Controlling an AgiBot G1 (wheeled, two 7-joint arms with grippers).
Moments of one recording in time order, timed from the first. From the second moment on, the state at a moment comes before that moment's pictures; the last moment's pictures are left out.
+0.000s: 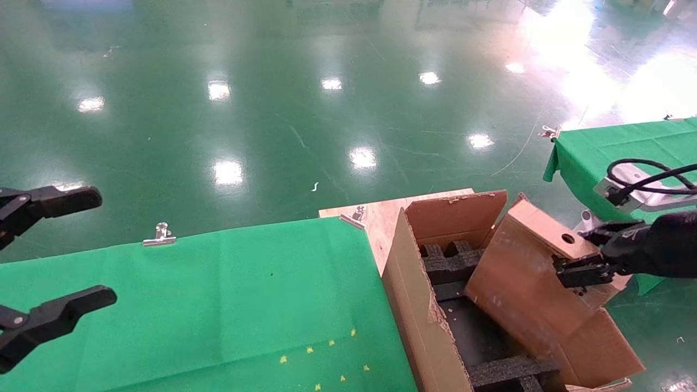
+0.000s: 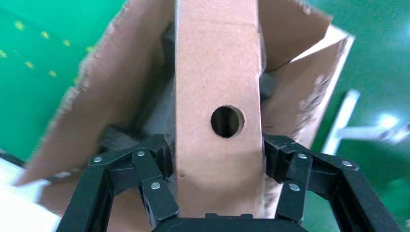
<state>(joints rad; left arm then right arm) -1.05 0.55 0.36 -1.21 0.62 1.41 -0.13 1.87 -0.12 -1.15 1.36 -1.48 -1.33 0.98</state>
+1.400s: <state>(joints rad) -1.05 0.55 0.36 -1.21 0.62 1.41 -0.13 1.79 -0.18 -1.23 1.34 -1.72 -1.23 1.46</state>
